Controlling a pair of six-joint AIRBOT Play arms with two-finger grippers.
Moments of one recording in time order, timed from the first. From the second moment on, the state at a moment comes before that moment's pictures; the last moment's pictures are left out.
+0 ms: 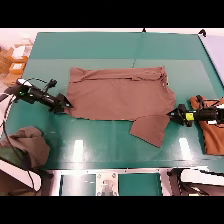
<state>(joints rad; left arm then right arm) 0.21 -1.80 1.24 0.78 -1.45 -1.12 -0.56 -1.41 0.76 -0.85 1.12 1.29</state>
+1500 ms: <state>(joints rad) 0.19 -1.74 1.10 0.69 -1.23 -1.10 -0.48 -1.41 0.75 -0.81 1.00 1.23</state>
